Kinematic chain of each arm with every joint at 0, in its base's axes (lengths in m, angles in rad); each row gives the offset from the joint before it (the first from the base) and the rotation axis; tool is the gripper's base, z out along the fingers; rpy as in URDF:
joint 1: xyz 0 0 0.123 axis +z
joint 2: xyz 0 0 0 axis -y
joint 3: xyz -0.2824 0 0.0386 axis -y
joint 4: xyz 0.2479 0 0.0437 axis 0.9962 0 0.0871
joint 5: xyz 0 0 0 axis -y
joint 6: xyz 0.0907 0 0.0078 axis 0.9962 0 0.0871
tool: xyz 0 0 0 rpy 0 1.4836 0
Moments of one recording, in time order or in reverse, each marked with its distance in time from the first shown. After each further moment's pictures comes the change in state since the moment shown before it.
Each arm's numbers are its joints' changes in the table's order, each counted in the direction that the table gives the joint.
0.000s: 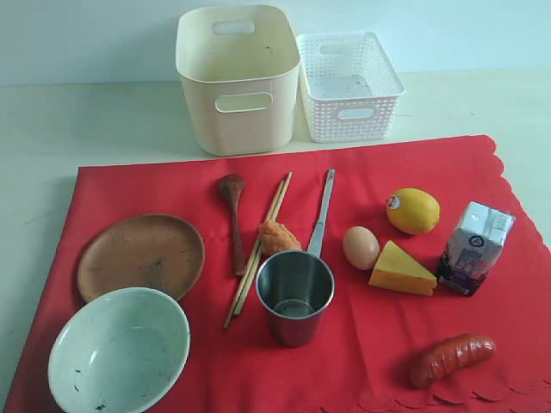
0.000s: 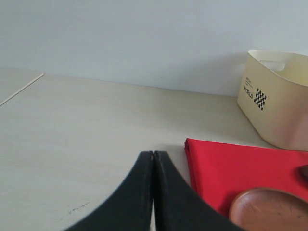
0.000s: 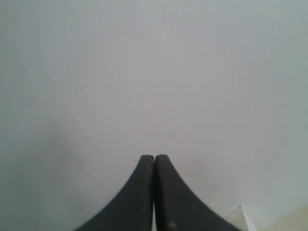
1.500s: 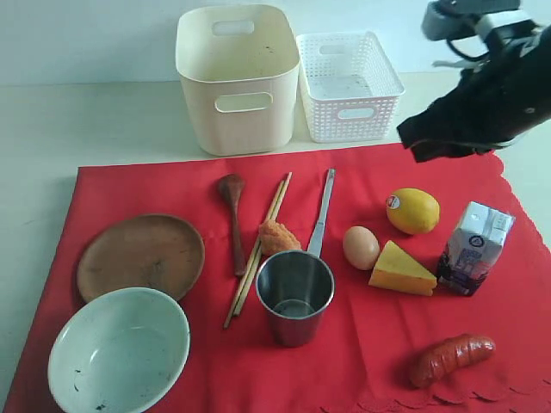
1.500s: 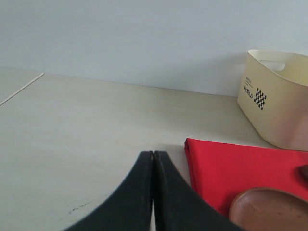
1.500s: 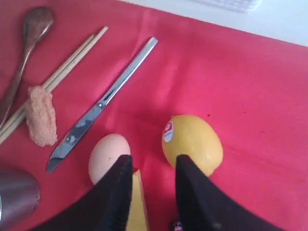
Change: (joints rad) left arm 0.000 0.000 0.000 0.000 0.000 0.000; right arm 0.170 -1.446 0.863 -0.004 -0.892 -0.733
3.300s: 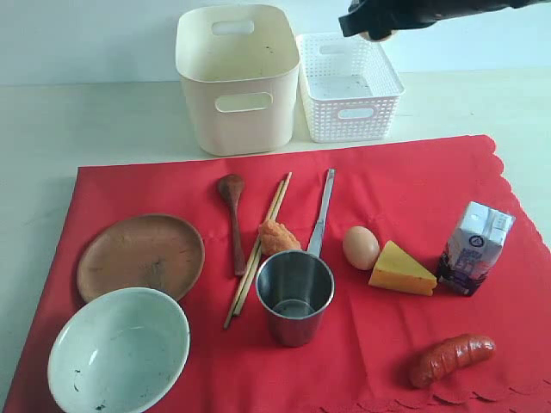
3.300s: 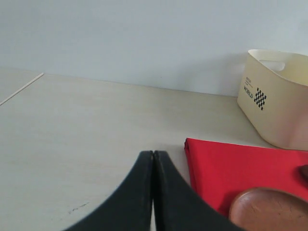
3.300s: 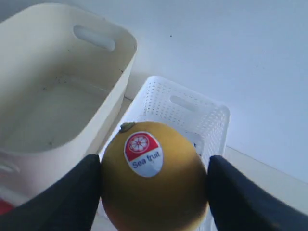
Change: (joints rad) left arm 0.000 0.000 0.000 0.000 0.000 0.000; right arm 0.036 -0.276 0.301 -0.209 0.542 0.027
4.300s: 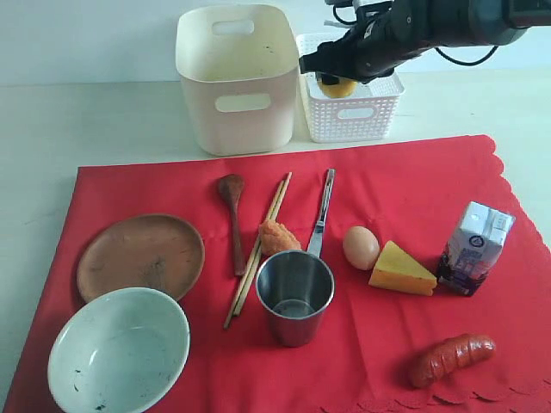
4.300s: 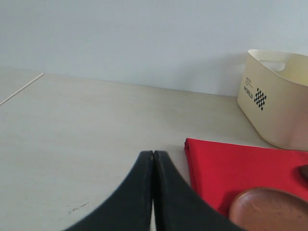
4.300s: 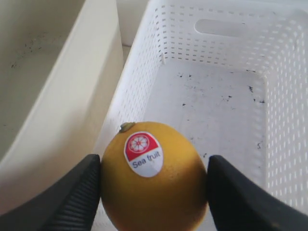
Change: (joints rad) left arm 0.000 0.000 0.000 0.000 0.000 0.000; right arm 0.000 -0.440 0.358 0.007 -0.132 0.281
